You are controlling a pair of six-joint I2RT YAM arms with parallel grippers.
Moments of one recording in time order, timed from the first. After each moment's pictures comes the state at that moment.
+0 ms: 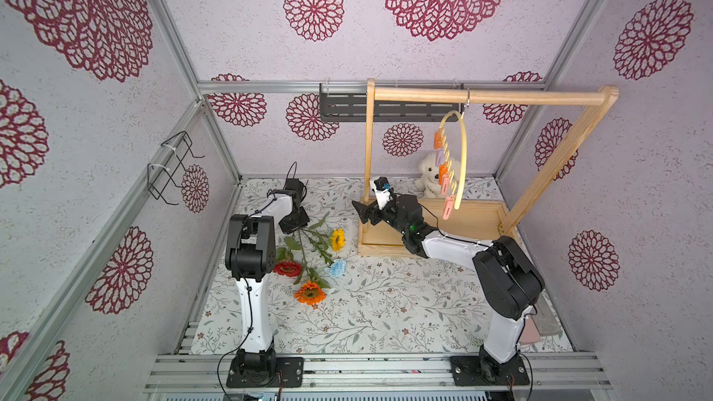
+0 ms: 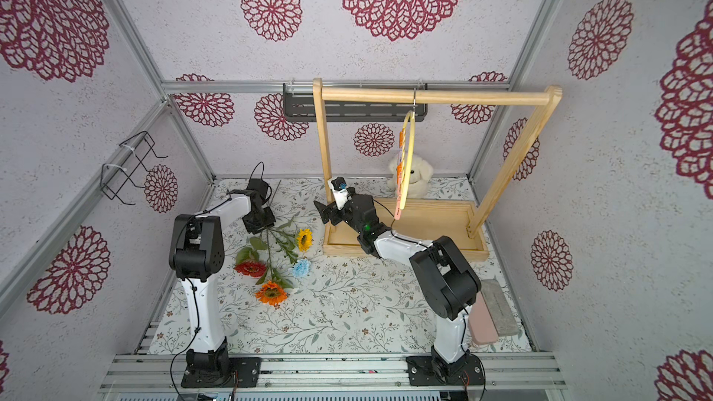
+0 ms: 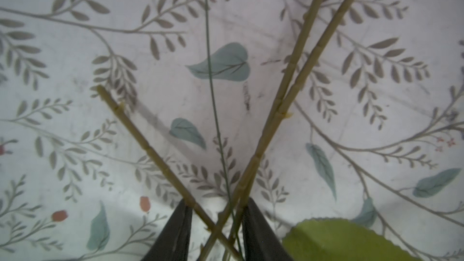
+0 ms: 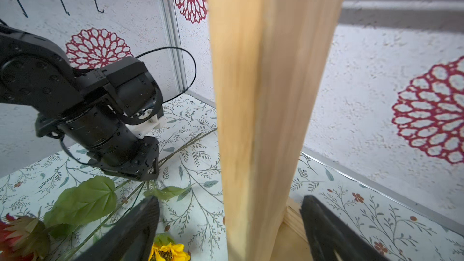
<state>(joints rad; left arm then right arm) -0.07 2.19 1.63 -0.76 -0.14 -0.61 0.64 1.87 1.17 0.61 -0.12 0.02</state>
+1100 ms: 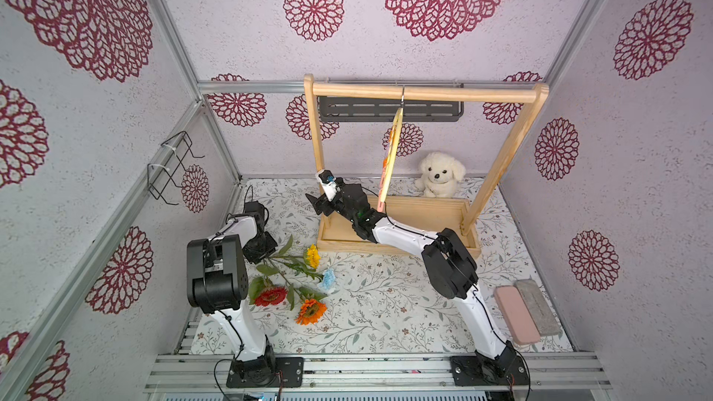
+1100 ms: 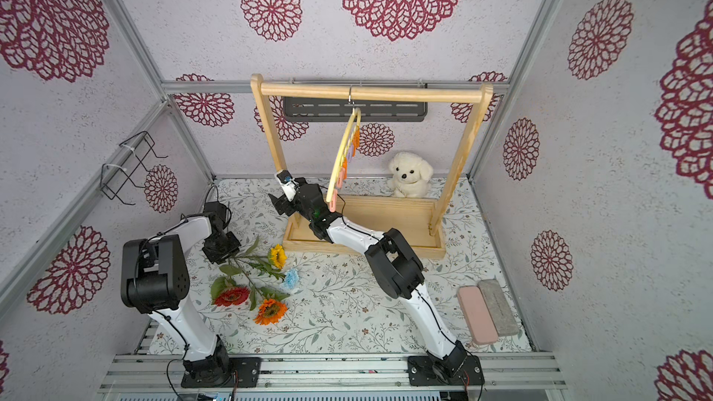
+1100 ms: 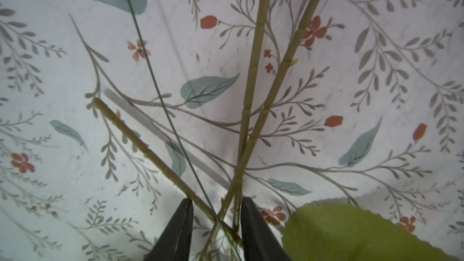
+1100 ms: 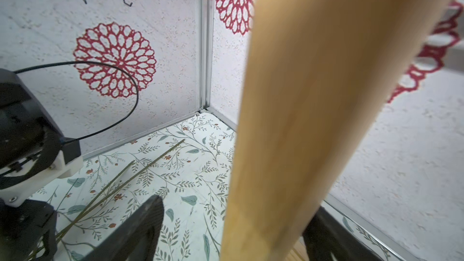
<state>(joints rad) 0.16 1.85 1.18 -0.75 -0.13 -0.60 0.84 2.32 1.90 0.36 -0.03 -0.09</state>
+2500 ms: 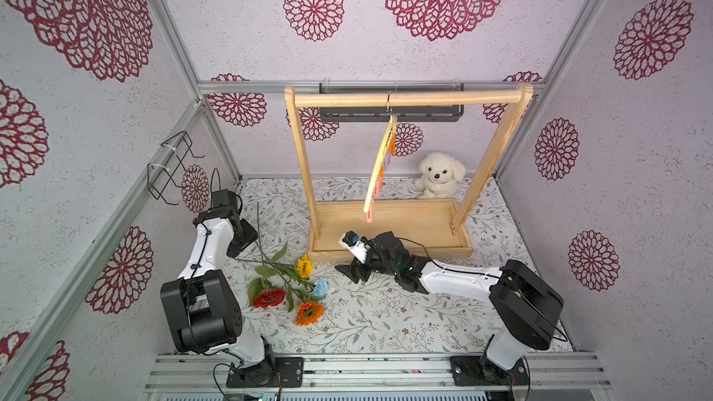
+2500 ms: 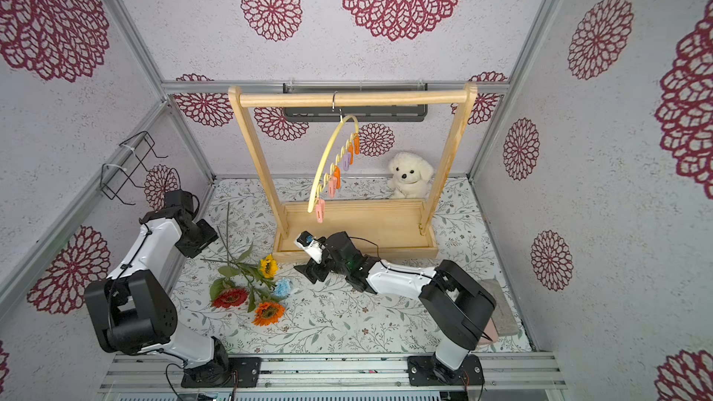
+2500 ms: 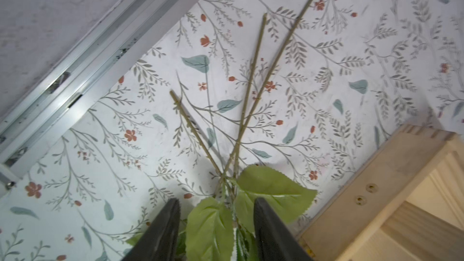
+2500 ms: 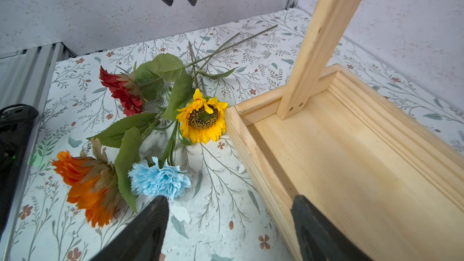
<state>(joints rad) 0.29 1.59 1.24 -0.90 -0.09 -0.58 0.93 1.63 0.91 0.30 -0.19 -0.11</state>
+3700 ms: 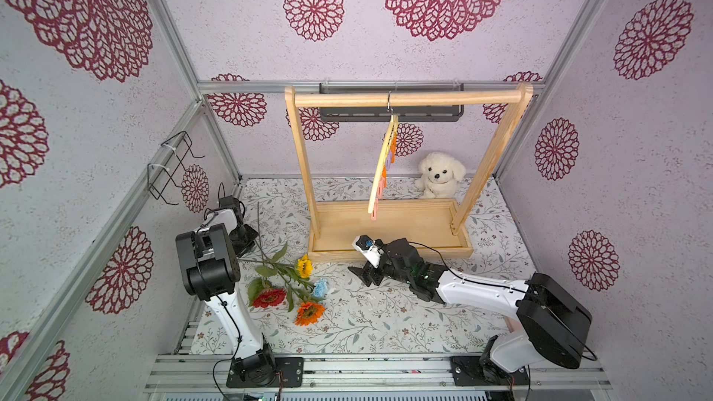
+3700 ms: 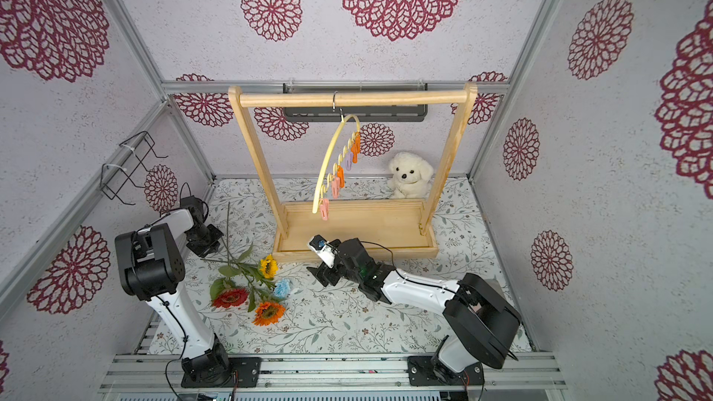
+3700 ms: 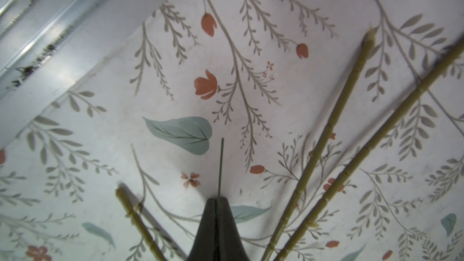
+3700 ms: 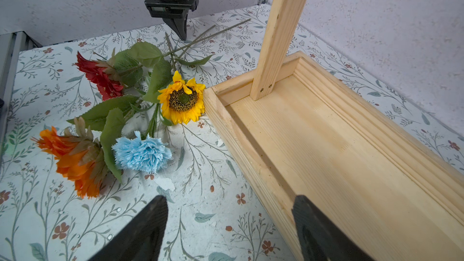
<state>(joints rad) 0.34 2.02 1.39 -0.76 -0.03 -0.63 0.93 1.50 0.79 0.27 -0.08 -0.12</state>
